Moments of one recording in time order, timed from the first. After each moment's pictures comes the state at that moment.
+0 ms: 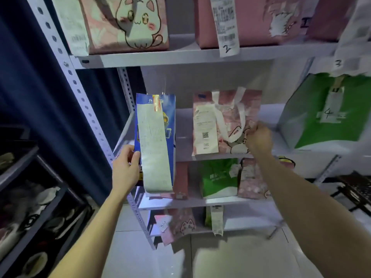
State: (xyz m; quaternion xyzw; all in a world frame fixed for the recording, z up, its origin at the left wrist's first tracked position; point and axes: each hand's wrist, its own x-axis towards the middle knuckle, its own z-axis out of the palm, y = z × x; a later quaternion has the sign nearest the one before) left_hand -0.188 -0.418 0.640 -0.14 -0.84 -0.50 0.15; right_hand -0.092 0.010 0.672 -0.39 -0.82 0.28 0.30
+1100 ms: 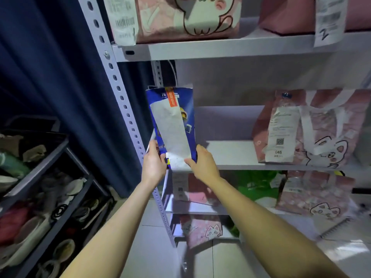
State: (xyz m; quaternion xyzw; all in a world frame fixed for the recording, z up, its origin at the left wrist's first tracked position) left_hand -0.295 -0.443 0.606 -0.12 -0.89 -0.44 0.09; right_hand -0.231 -0.262 0.607 -0.12 -0.91 0.39 0.13
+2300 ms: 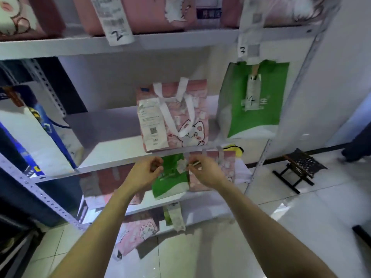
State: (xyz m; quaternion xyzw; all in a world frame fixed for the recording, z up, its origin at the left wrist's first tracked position) left_hand -0.122 -0.183 0.606 -0.36 -0.87 -0.32 -0.11; right_hand 0.026 0.036 0.593 -0.18 -0.91 0.35 0.12
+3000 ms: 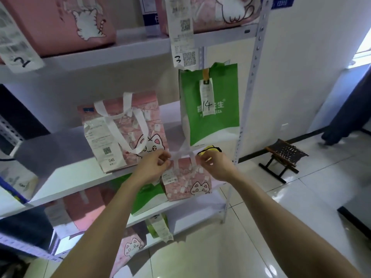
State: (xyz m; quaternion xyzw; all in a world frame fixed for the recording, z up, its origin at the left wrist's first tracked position) left_hand -0.089 -0.019 0.633 -0.43 -0.85 -0.28 -0.12; right_hand 0.099 0.188 0.612 -0.23 -0.92 0.31 0.11
